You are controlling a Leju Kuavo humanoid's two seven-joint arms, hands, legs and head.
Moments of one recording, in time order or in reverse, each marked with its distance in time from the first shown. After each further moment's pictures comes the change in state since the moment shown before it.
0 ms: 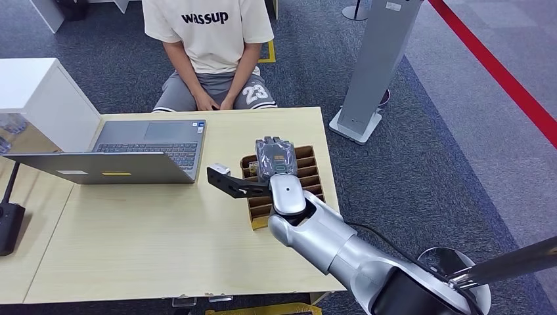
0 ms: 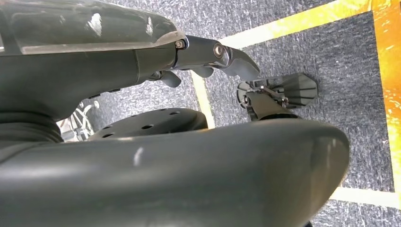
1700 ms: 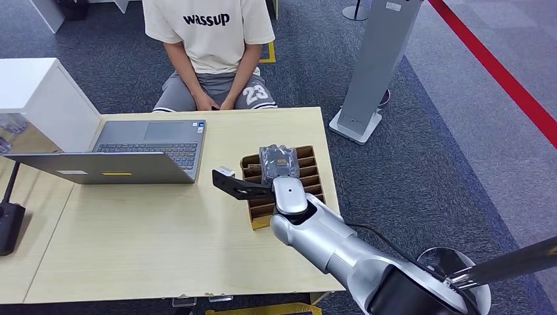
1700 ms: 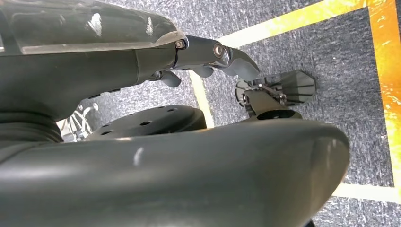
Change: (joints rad) left arm -0.007 0.000 -0.024 0.000 0.009 -0.010 -0.005; right arm -0.011 0.020 0.003 0.105 -0.048 -0.035 -0.035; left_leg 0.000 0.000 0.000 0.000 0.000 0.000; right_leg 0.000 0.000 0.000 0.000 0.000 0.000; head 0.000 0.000
